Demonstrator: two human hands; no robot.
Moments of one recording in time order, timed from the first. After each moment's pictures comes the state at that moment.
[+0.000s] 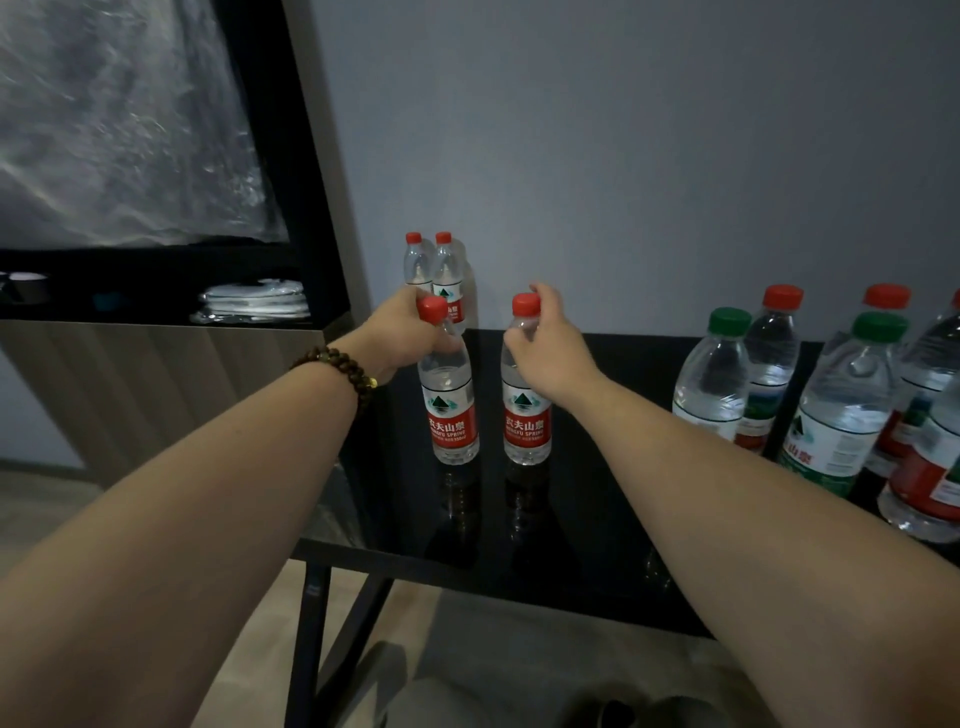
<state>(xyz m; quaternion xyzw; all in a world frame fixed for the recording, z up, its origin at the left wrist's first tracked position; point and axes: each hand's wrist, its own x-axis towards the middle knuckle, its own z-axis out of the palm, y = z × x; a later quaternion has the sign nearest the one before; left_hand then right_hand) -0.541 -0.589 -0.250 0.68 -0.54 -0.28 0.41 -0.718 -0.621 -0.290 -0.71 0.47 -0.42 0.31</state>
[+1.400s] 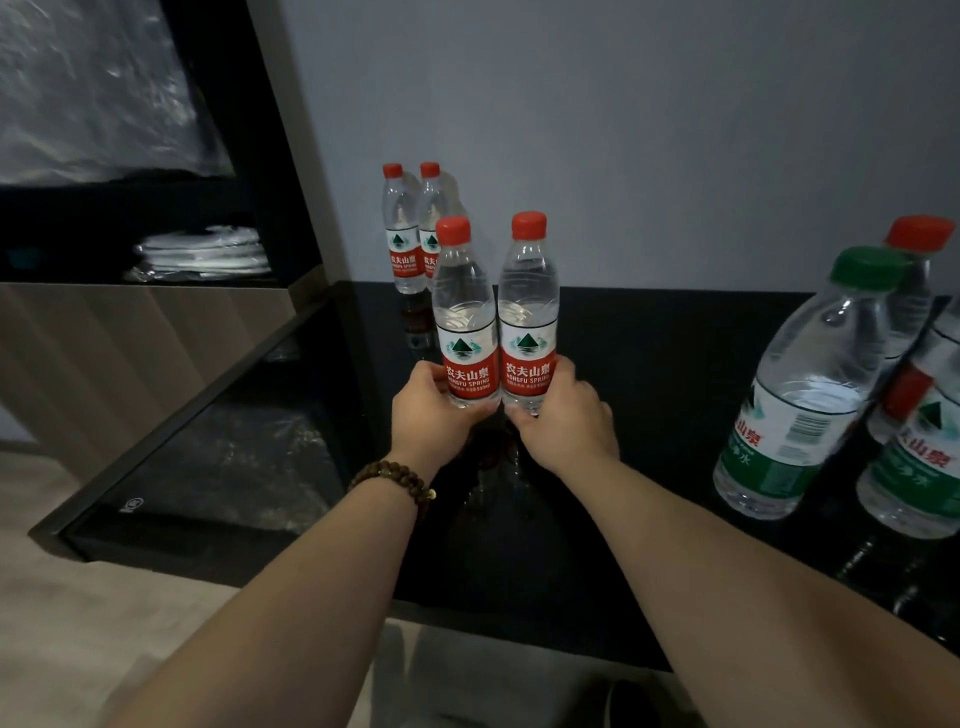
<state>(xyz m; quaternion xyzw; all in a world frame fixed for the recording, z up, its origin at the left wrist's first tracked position) -0.539 -0.650 -0.428 0.71 -0.49 -0.22 0.46 -0.694 -0.673 -0.422 -0.68 0.65 -0.28 0.19</state>
